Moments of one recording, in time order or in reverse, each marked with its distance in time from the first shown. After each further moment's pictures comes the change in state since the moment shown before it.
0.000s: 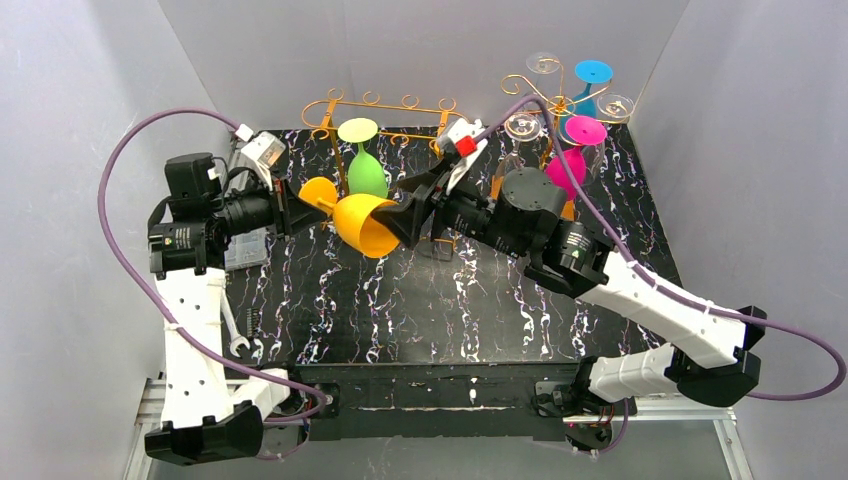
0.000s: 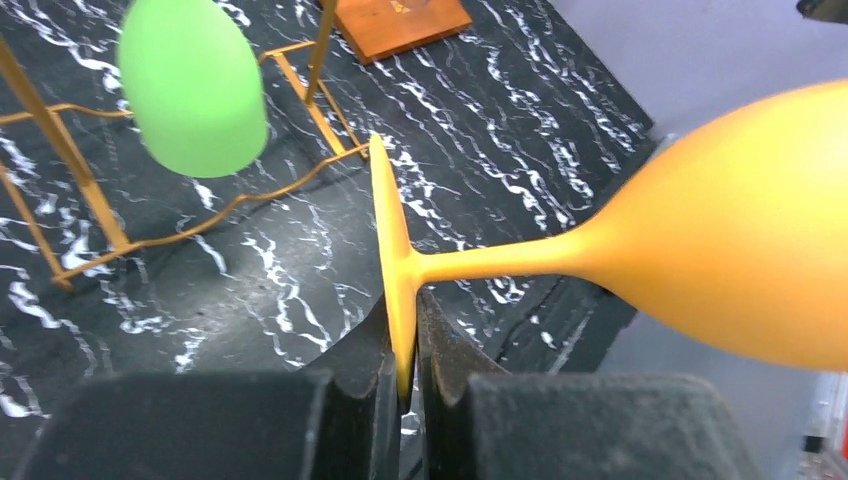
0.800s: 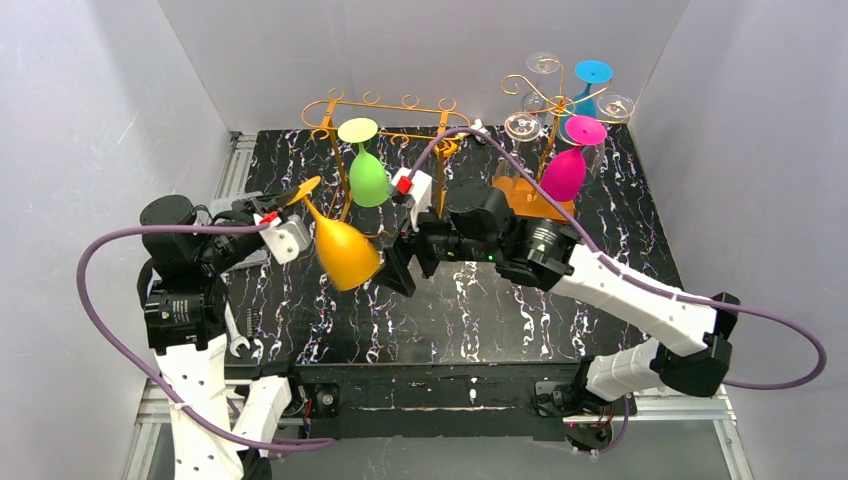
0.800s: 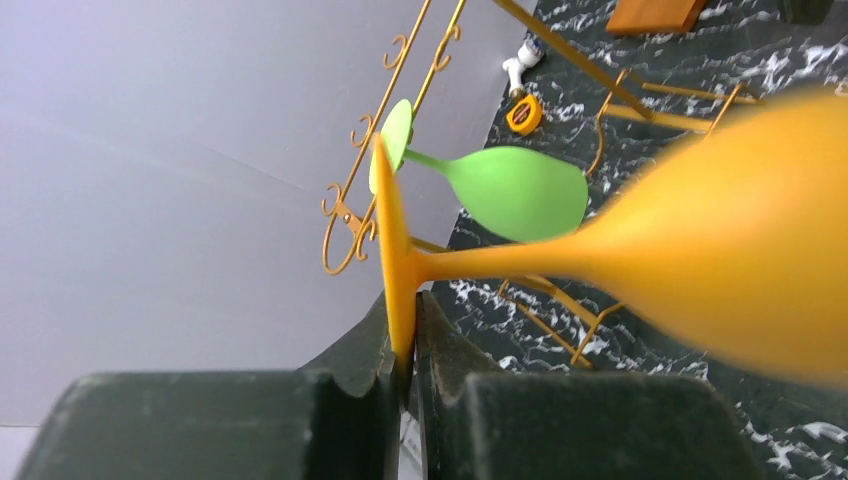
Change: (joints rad) left arm 0.003 -0.265 -0.131 0.296 -0.102 0.941; right arm 0.000 0.076 -0.014 -0.331 -0.216 0.002
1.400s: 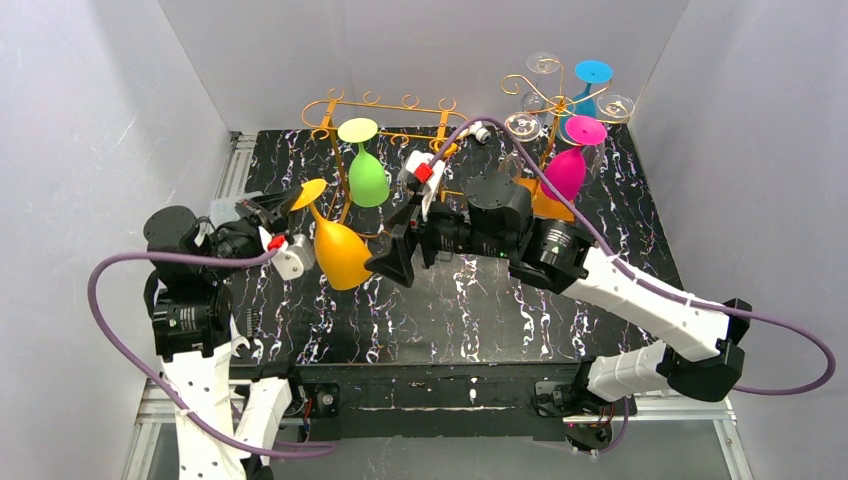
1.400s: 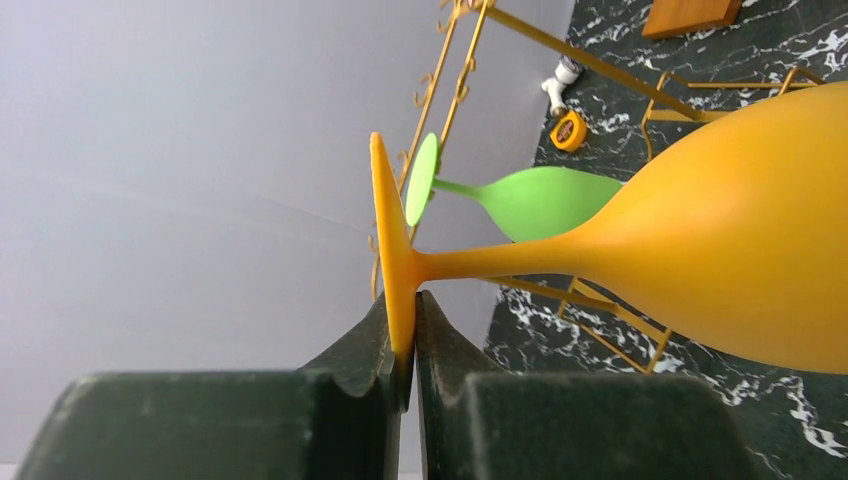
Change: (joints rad) left arm -0.001 -0.049 -0.099 0.124 0.035 0.116; right arm -0.001 -0.023 0.003 0.117 -0.046 -0.021
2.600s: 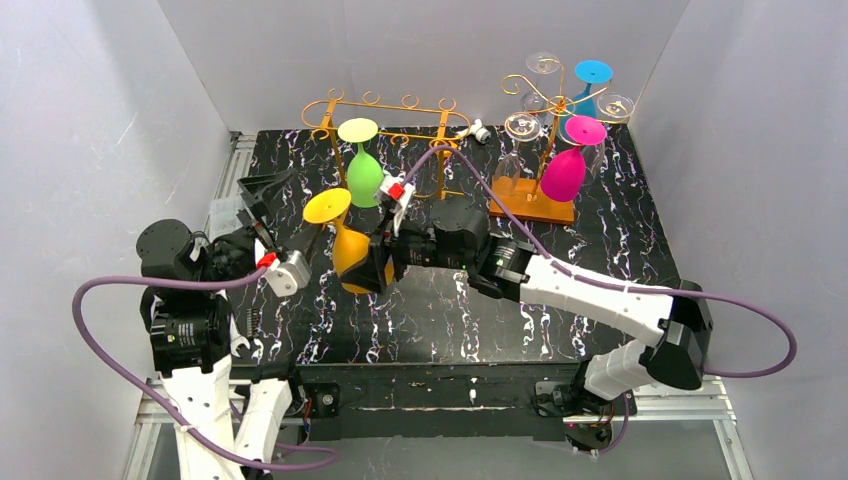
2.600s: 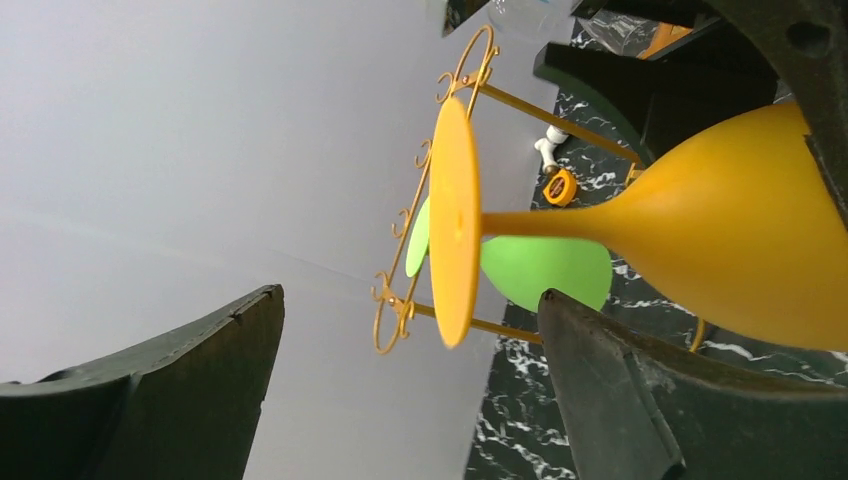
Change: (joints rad) left arm 0.000 -0.060 -0.001 0.051 0.117 -0.052; right arm 0.000 0.132 -0.216 0.454 -0.103 0.155
